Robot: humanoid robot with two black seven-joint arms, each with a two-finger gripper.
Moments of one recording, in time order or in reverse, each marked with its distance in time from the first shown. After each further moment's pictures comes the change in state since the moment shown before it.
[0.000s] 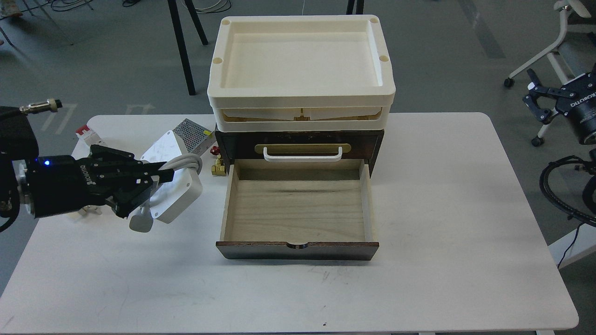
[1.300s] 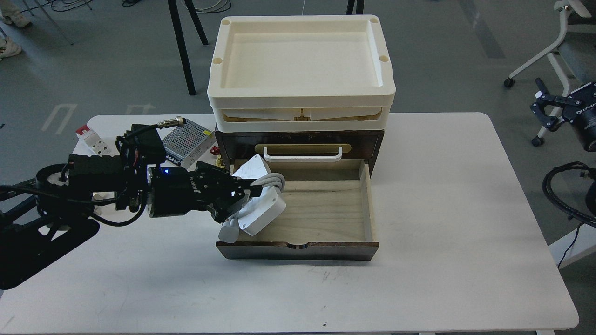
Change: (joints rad) left arm -0.082 -0.525 0.027 0.251 0.170 -0.182 0.000; right arm 0.011 0.018 -0.004 -0.089 -0.001 0.000 -0.002
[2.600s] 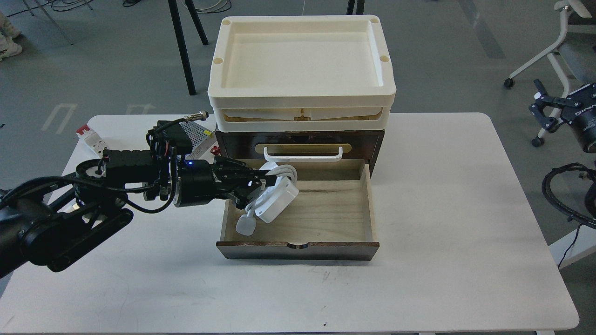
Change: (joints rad) left arm -0.037 -0.162 0.009 0.196 0.025 0.027 0.000; right arm -0.010 0.000 0.004 0.010 0.002 0.000 0.002
